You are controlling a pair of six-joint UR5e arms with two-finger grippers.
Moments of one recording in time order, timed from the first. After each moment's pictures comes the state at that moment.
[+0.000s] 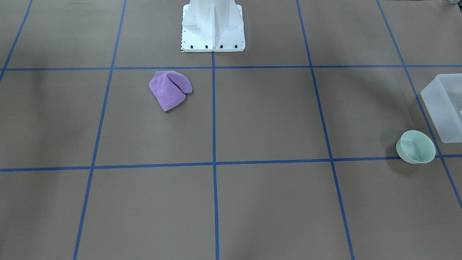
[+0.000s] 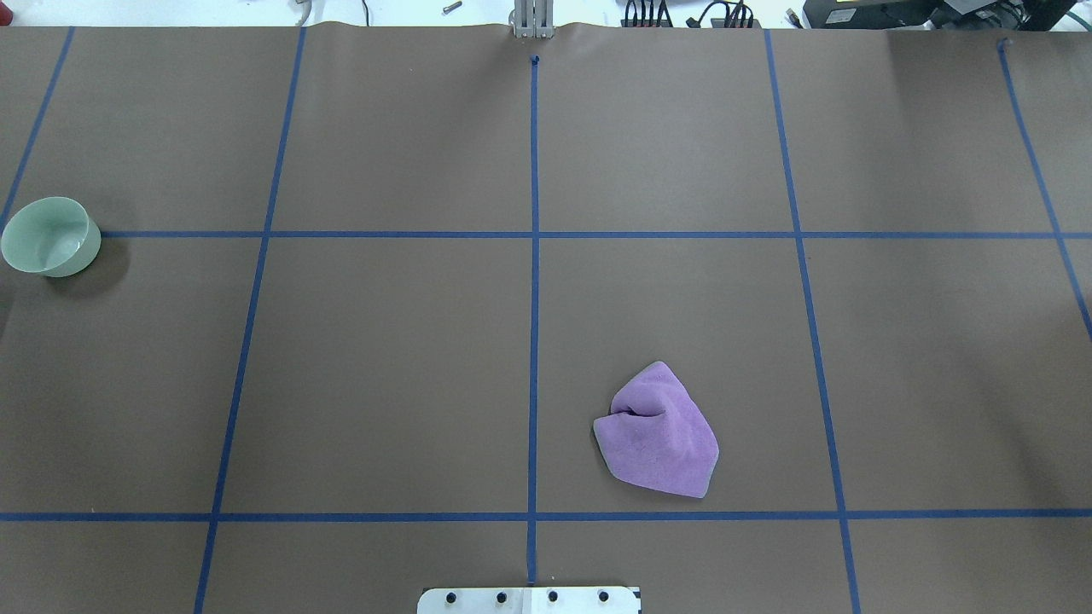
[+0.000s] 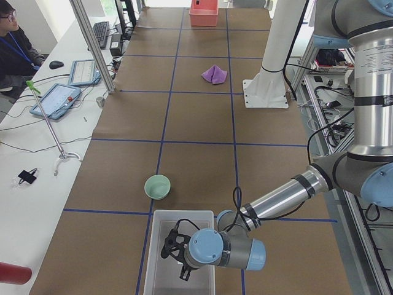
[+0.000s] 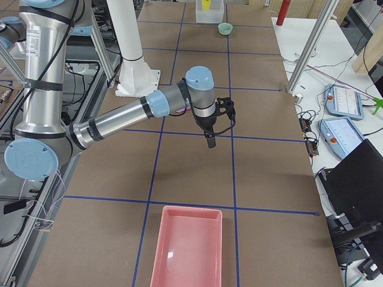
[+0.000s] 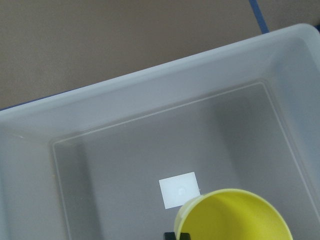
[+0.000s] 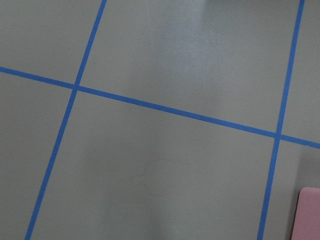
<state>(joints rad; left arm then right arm) -1.70 -1.49 -1.10 -2.28 -2.38 0.33 1.39 -1.70 2.13 -1.60 2.31 0.17</state>
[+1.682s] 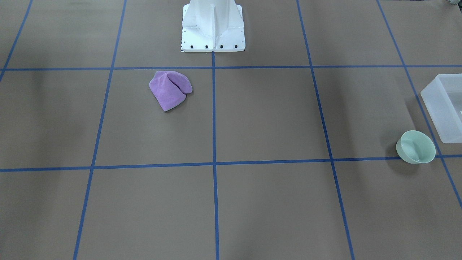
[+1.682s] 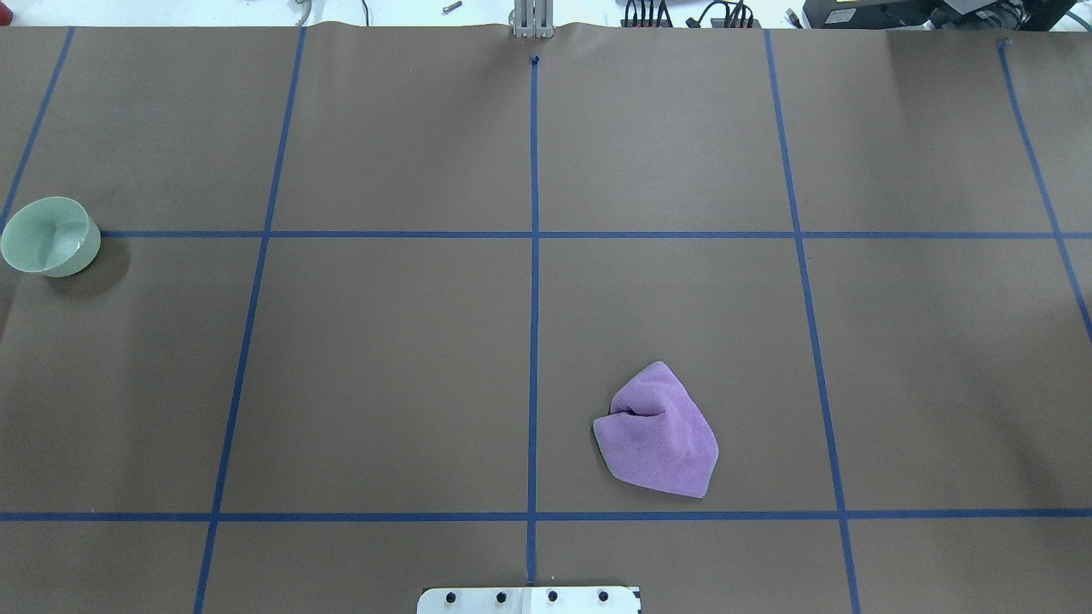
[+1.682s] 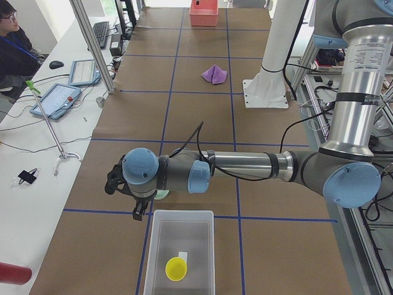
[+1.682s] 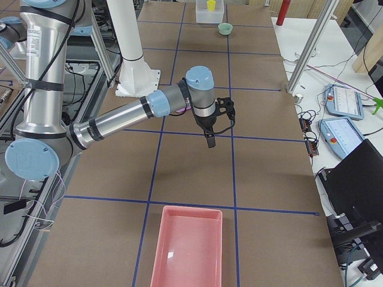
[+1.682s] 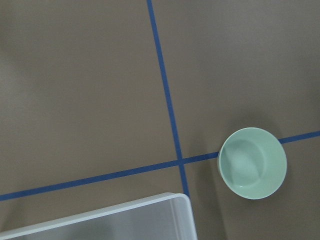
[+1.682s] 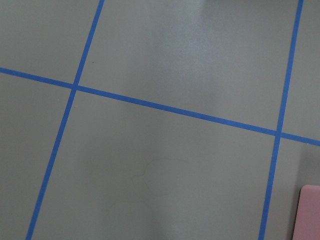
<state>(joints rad) -1.68 -1.68 -1.52 -1.65 -2.50 0.13 1.38 -1.70 2.13 -1.60 2.30 0.19</state>
